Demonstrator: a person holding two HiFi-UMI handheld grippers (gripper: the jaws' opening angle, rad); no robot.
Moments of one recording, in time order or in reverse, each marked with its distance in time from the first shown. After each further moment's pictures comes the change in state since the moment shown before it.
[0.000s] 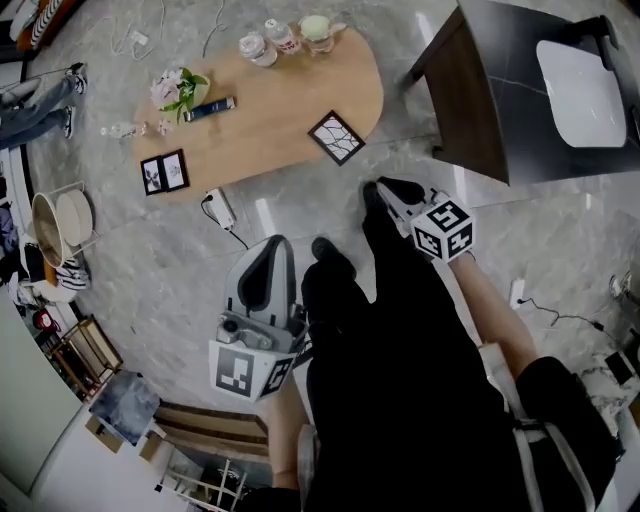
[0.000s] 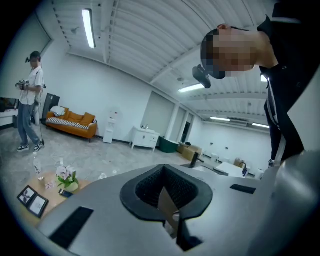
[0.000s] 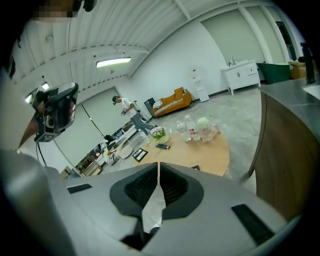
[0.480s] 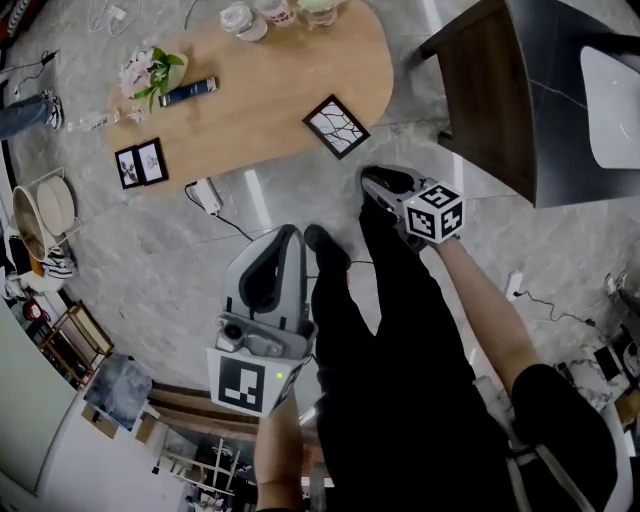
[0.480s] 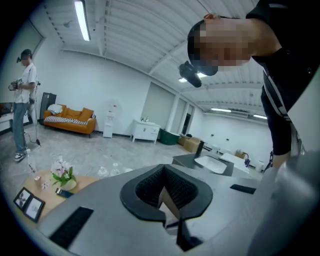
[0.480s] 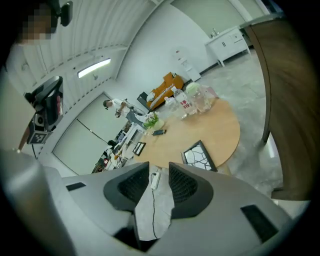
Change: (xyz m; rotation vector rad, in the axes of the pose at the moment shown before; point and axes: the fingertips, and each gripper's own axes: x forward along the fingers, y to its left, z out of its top) left arm 0.085 0.033 -0.047 0.059 0.096 -0.004; right arm 0.103 -0.061 -0.085 0.242 0.085 0.092
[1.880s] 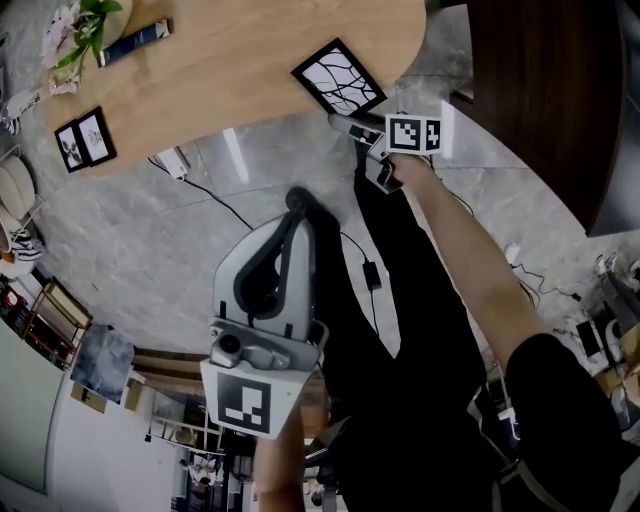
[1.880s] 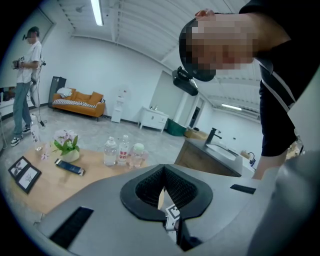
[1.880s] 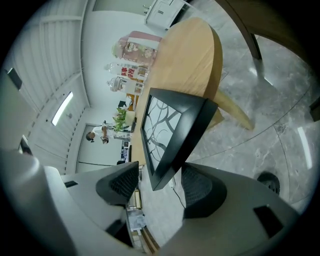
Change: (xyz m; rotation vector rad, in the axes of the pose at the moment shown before) left arm 0.046 0.068 -0.147 -0.113 0.133 0.058; right arm 0.188 -0.125 -0.106 0.568 0.066 0.126
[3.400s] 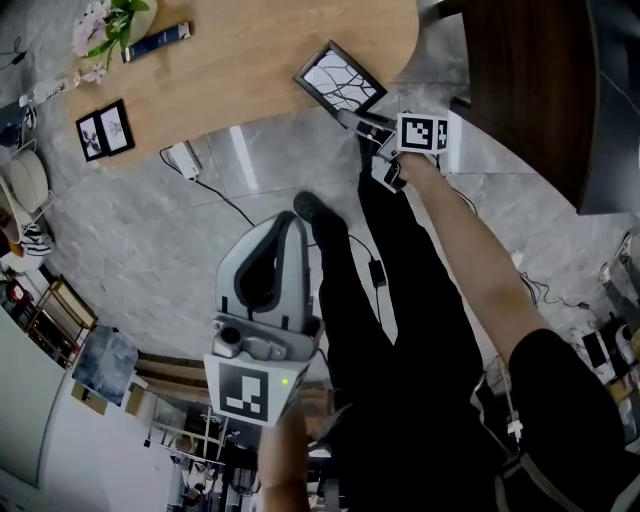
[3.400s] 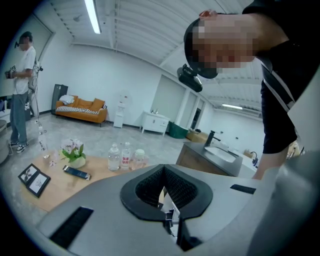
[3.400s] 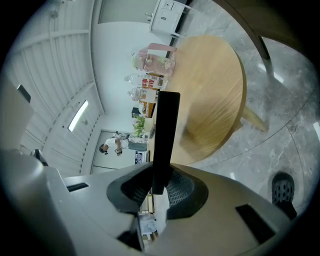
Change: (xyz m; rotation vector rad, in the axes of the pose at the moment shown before) left arm -0.047 -0.028 0.020 0.030 -0.040 0.040; right arm -0.037 0.066 0.011 -0.005 -0.063 0.160
